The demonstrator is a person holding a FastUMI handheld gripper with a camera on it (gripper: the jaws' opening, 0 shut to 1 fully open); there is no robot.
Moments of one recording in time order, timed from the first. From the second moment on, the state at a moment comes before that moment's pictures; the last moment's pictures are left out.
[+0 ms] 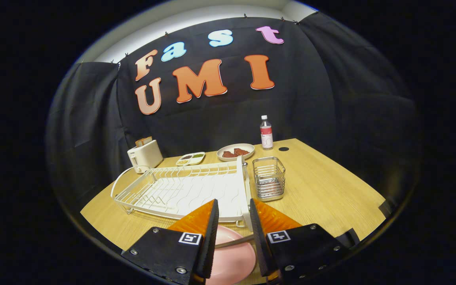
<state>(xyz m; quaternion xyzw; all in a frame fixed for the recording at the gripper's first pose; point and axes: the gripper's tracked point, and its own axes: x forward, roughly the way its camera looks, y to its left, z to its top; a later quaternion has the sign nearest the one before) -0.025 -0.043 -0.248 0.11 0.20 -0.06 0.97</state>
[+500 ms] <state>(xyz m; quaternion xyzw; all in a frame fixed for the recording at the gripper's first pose) -0.023 -0.039 -0.172 0.06 0.10 -0.07 0.99</state>
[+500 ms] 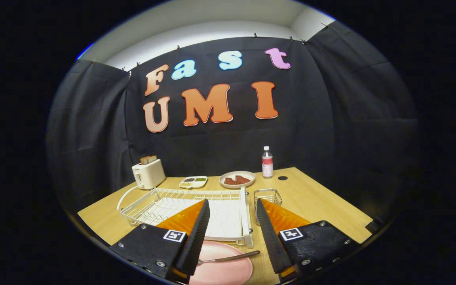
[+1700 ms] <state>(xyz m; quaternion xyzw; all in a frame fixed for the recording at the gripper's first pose) -0.030 -0.026 -0.079 -0.09 -0.03 -0.09 0.99</state>
